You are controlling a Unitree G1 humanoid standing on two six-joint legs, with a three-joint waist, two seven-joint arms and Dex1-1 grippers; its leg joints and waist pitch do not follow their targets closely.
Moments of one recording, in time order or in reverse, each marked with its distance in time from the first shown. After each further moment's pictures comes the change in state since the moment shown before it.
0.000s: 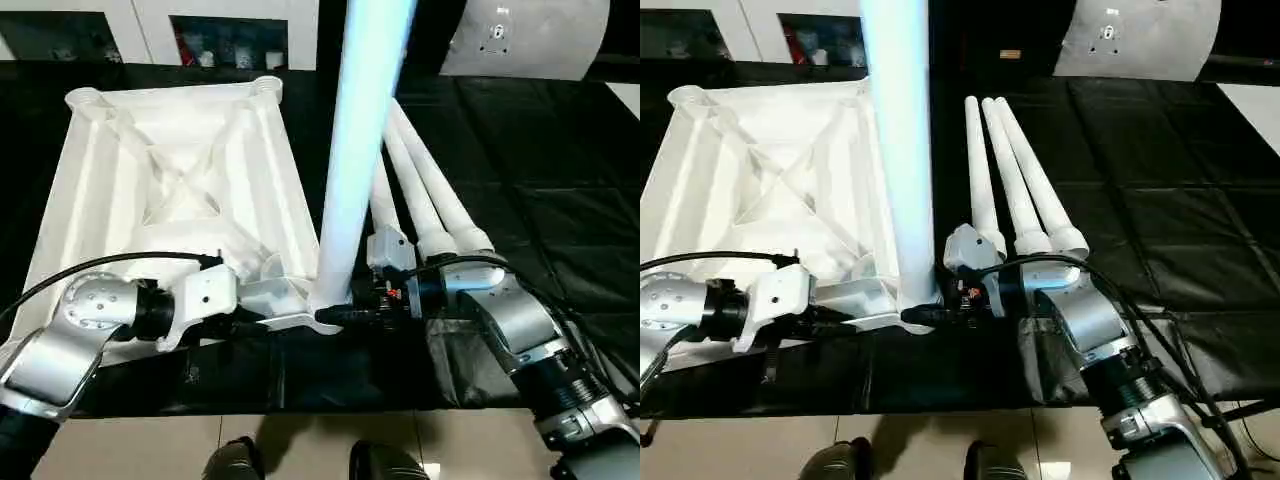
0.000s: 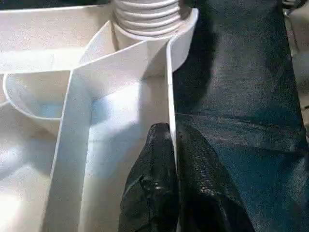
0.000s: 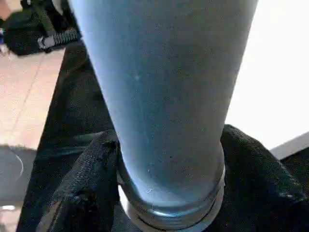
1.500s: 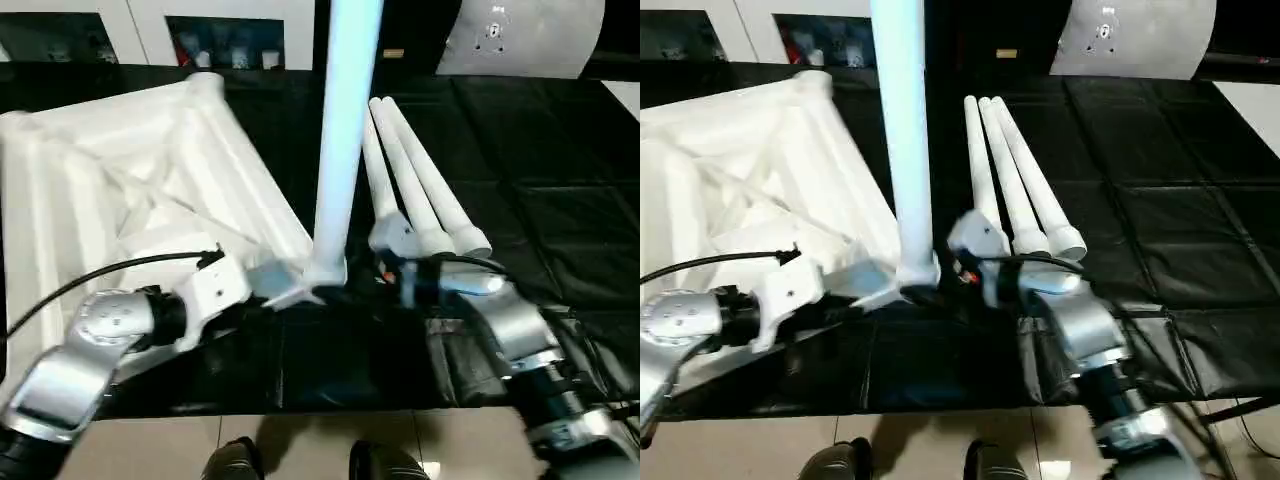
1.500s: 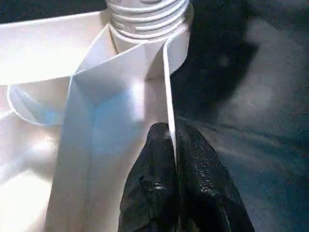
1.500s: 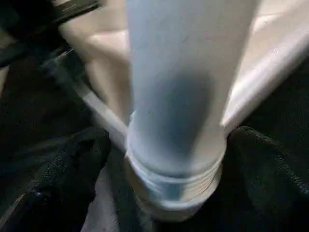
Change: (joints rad) left arm 0.043 -0.015 0.011 -0.084 0.031 0.064 0.135; right arm 0.016 -0.016 -0.022 -0.011 -0.043 -0.034 -0.069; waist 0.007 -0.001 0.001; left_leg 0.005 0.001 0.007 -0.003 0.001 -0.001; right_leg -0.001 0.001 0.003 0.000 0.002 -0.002
